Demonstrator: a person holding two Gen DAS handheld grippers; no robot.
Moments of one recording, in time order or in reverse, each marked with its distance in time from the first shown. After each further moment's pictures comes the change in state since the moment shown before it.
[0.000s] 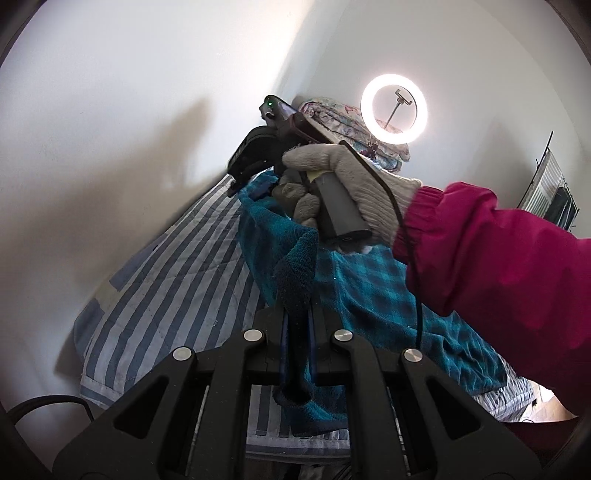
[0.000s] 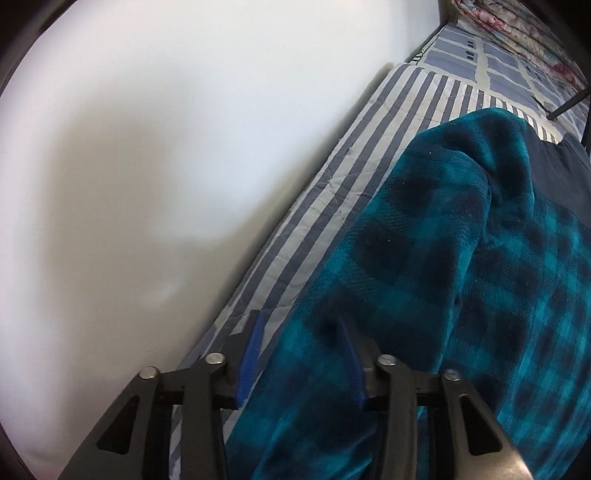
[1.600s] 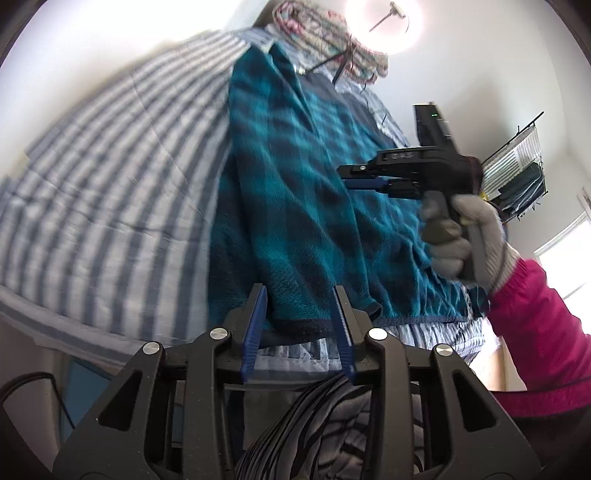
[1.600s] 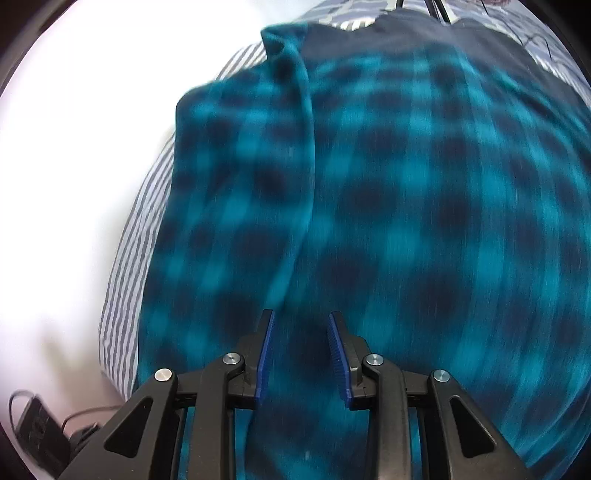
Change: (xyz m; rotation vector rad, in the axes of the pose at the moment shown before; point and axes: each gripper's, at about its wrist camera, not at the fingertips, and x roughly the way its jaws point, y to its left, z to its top) left arm 0.054 -0.015 -0.065 -0.103 0.419 -0.198; right arm -0.081 -0.184 -0.199 0.218 -0.032 0.101
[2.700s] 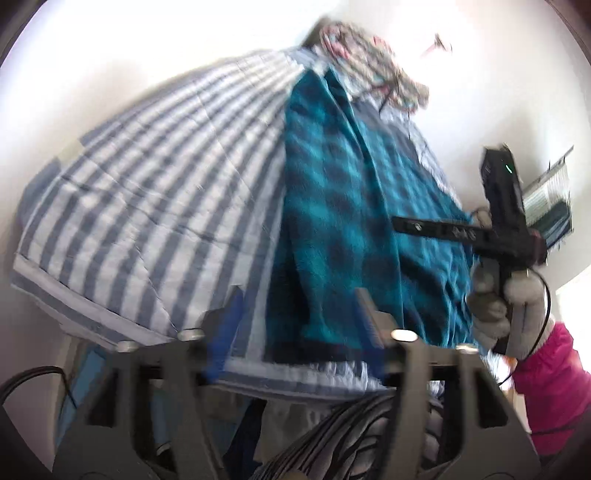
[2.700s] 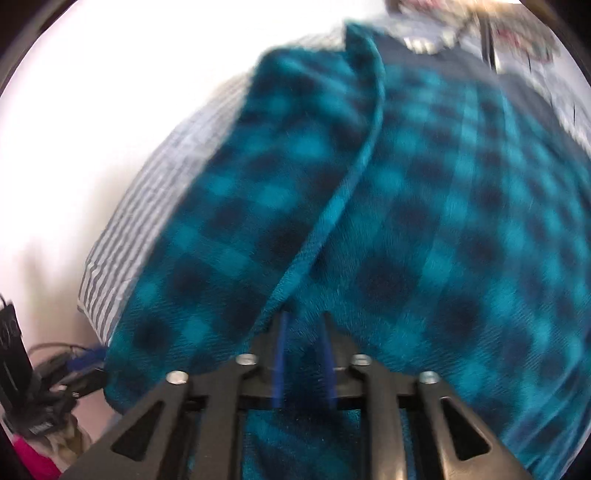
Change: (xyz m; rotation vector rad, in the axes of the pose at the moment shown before) left arm -0.027 0.024 -0.006 -0.133 -0.130 0.119; right arm -0.002 0.087 -0.065 -0.276 -0.048 -0.117
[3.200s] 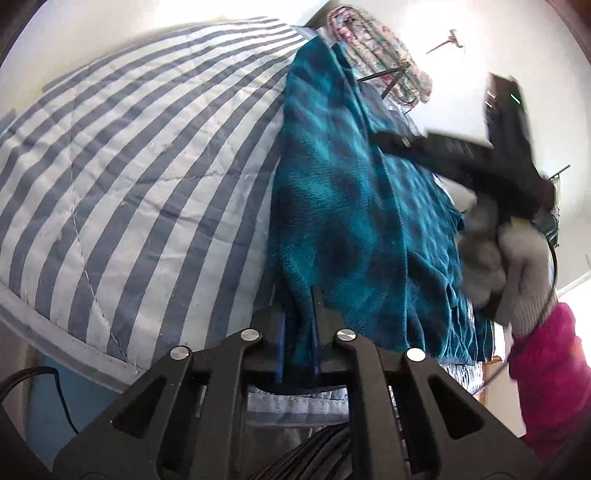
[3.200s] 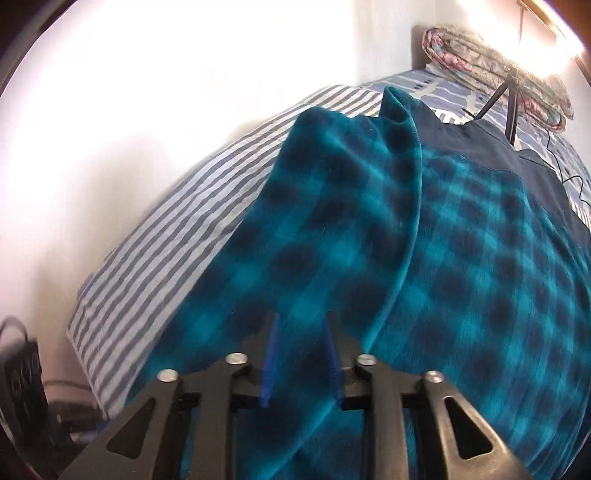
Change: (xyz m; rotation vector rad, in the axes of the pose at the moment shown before) left arm 0.045 0.009 -0.004 -0.063 0.084 -0.078; right arm 0.008 0.015 0.058 -0.075 -0.124 -0.052
